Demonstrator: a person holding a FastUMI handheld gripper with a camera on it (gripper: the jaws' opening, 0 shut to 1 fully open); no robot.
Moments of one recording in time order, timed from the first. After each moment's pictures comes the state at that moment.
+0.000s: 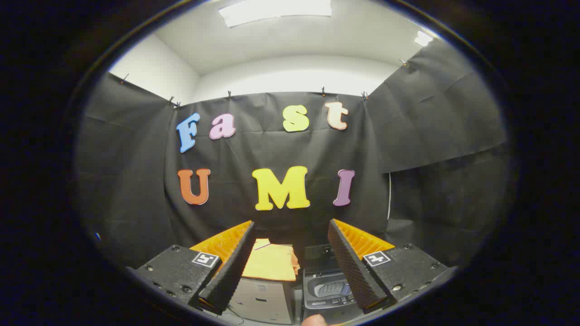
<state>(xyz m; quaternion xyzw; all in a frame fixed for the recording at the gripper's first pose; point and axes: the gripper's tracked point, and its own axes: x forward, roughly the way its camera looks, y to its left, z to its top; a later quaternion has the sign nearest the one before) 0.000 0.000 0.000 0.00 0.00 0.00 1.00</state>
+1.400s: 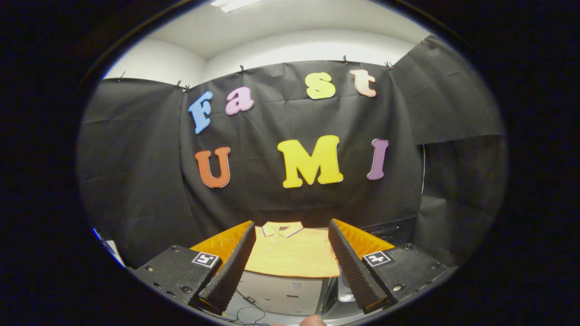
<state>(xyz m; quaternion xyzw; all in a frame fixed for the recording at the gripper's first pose) 0.088 0.097 -0.048 0.02 0.12 0.06 0.99</state>
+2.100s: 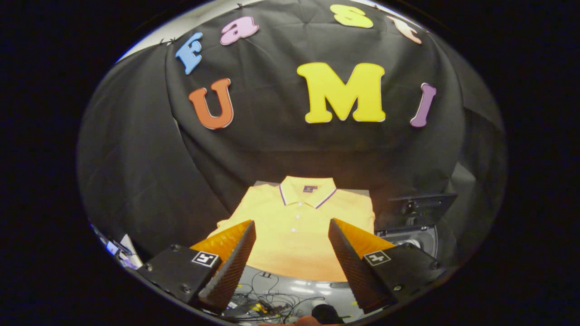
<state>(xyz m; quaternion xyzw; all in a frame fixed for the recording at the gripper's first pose) 0.233 0.181 -0.131 0.01 0.39 0.10 0.91</state>
